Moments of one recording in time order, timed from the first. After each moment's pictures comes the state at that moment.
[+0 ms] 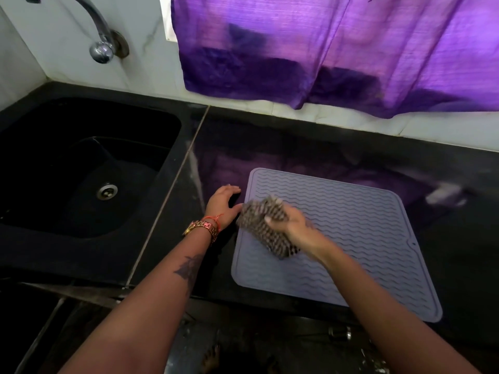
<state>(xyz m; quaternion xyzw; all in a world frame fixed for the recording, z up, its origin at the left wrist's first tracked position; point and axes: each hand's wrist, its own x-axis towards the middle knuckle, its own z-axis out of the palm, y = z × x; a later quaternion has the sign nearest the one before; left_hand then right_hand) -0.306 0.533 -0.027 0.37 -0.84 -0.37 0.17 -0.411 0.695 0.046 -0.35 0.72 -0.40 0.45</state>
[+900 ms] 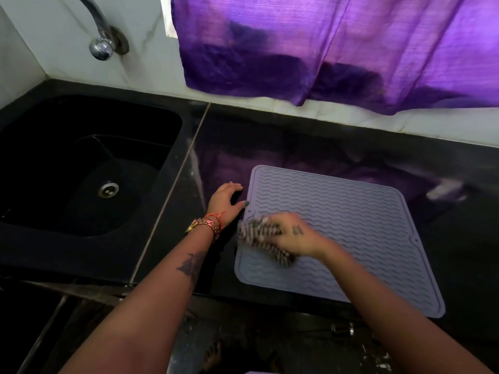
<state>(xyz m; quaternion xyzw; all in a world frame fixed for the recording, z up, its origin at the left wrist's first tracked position) -0.305 0.531 -0.030 0.37 -0.84 -0.37 0.17 -0.407 0.692 0.043 -0.57 0.74 -0.15 0.32</state>
